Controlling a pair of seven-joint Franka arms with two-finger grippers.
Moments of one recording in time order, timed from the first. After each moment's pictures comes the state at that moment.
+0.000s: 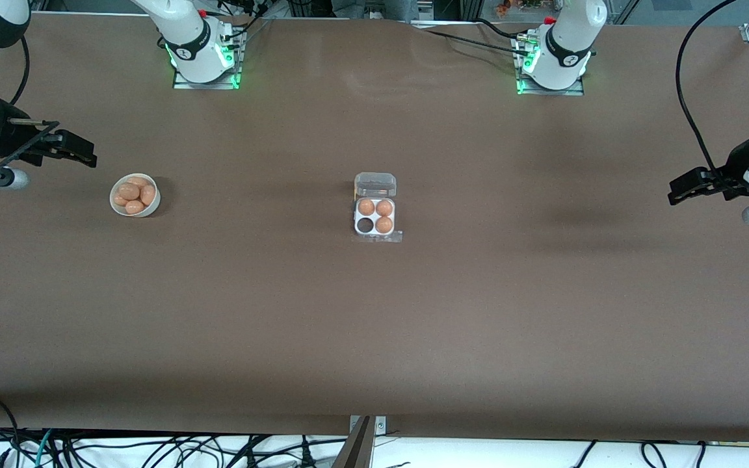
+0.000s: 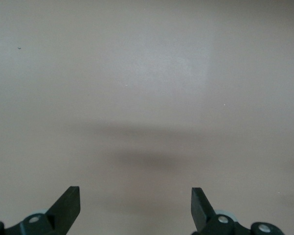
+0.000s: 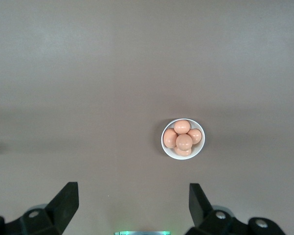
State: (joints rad) left arm 0.09 0.10 -0.05 -1.61 0.04 1.67 -0.08; right arm 0.08 0.04 -0.06 -1.64 -0.02 1.56 0.03
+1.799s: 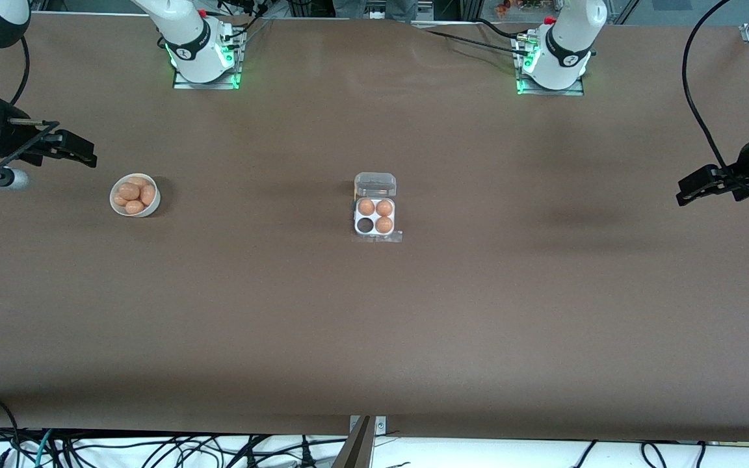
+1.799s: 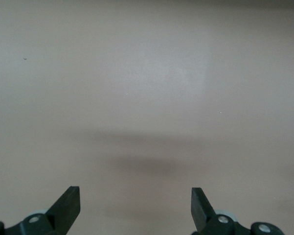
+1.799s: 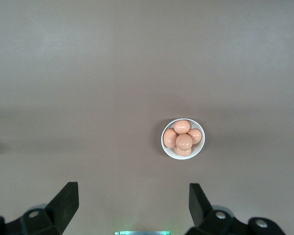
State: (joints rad) left arm 0.10 0.10 -0.06 -1.58 0.04 1.67 -0.08; right arm 0.08 0.04 -0.06 -1.64 -0.02 1.56 0.03
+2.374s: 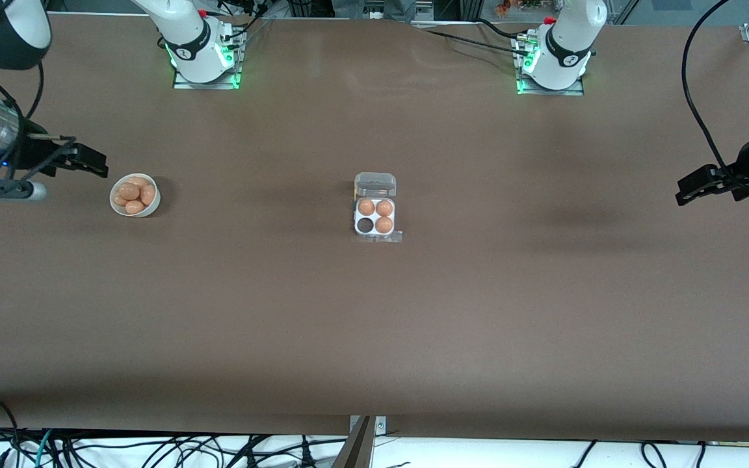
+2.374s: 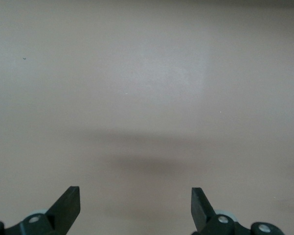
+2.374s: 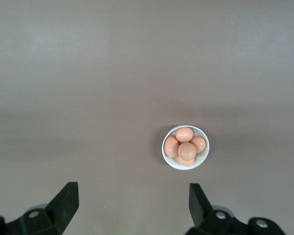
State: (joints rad) left arm 0.10 0.10 -0.06 -1.58 0.04 1.67 -0.08; right arm 0.08 0.05 -0.06 -1.79 -0.02 1.72 0.02
